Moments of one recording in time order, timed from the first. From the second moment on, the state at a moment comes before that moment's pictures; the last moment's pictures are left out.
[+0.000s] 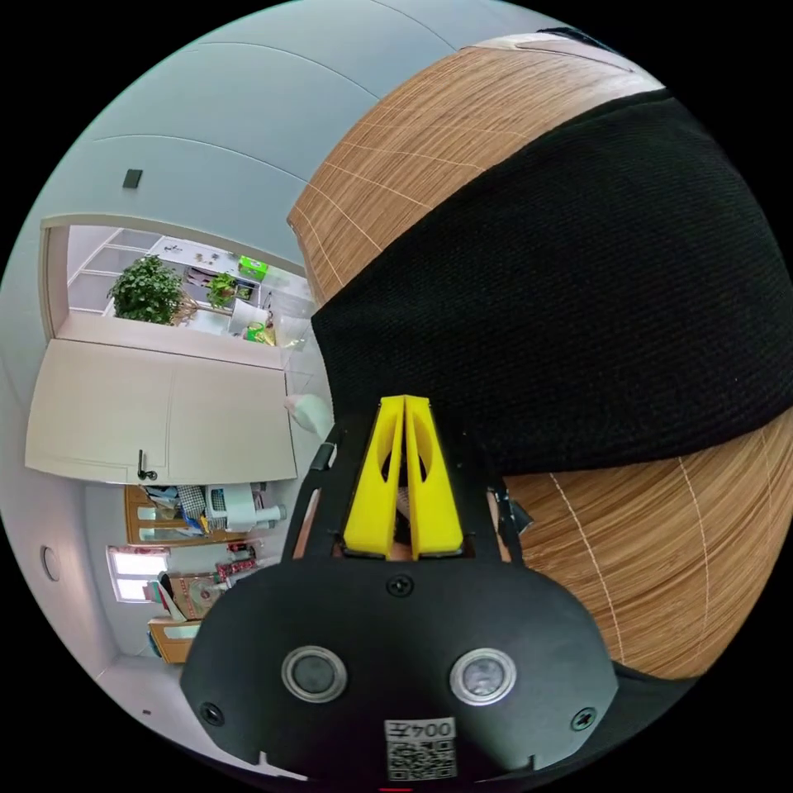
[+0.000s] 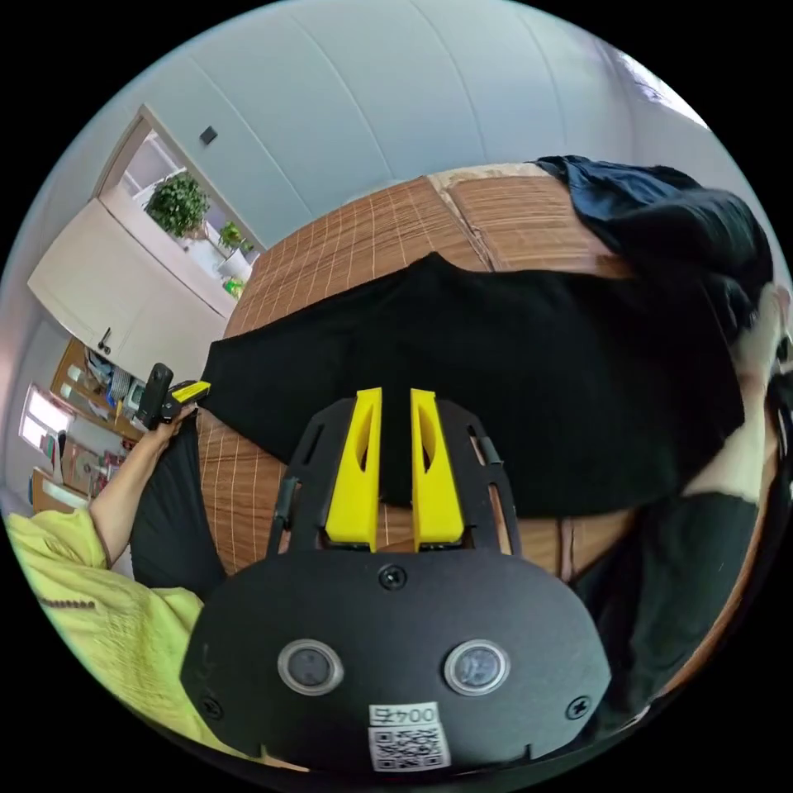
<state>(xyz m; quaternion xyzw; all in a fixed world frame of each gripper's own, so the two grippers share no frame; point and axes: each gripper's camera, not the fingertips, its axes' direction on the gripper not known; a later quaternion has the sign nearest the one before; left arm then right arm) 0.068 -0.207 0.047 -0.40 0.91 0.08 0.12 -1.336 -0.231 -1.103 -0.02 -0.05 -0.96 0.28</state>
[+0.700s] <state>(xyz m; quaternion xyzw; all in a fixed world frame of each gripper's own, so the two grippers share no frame) 0.059 -0.226 0.025 -0.36 0.92 0.10 0.14 -1.491 -0.146 -0.968 0.01 0.13 -0.92 0.38</state>
